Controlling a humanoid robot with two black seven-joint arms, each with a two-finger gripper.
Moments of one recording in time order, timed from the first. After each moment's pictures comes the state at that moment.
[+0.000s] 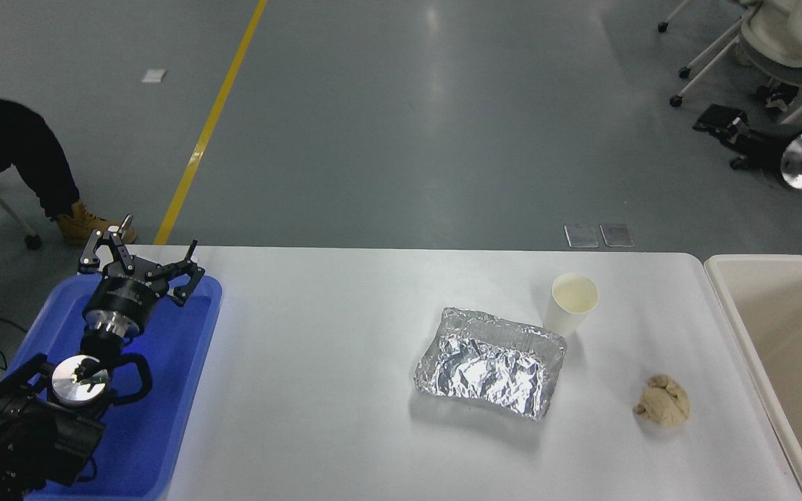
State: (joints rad) left arm -0.56 0.26 -1.02 -0.40 -0.29 -0.68 -0.10; right arm 1.61 -0.53 -0.95 0.66 -0.21 0.32 0.06
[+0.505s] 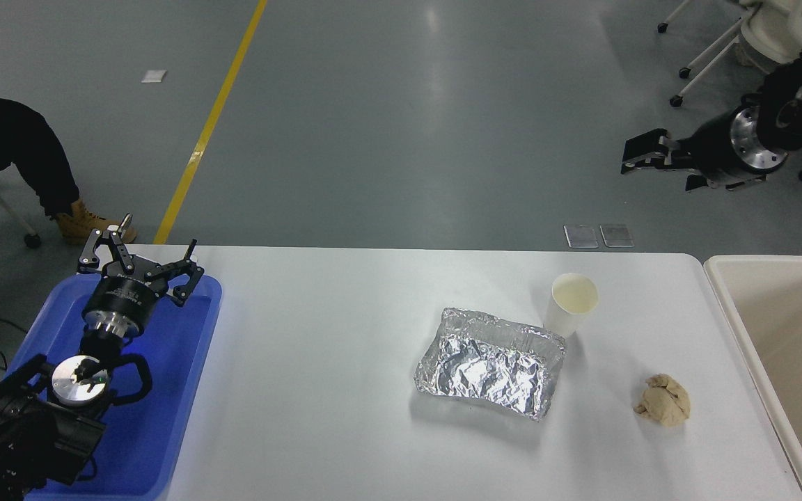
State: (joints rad) left arm -0.56 0.26 -1.02 -0.40 -0.29 -0.68 -0.10; right arm 1.88 -0.44 -1.13 0.98 -0.23 0.55 0.05
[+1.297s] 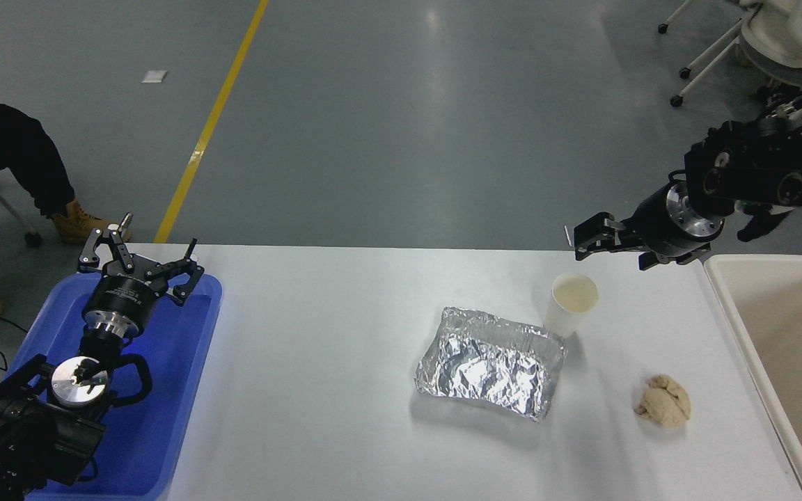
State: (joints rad) left arm -0.56 0.26 -1.02 -0.40 -0.29 -0.68 -0.10; right arm 1.66 -0.33 -1.13 0.95 -0.23 0.45 0.05
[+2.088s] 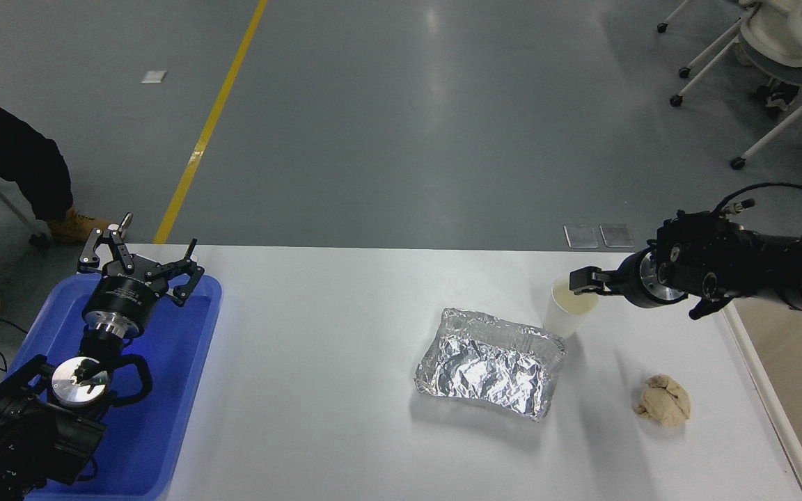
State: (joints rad) left arm -0.56 0.26 -1.02 -0.40 -0.29 -0.68 -0.10; right arm 1.31 -0.20 -1.12 0.68 -0.21 0.21 0.05
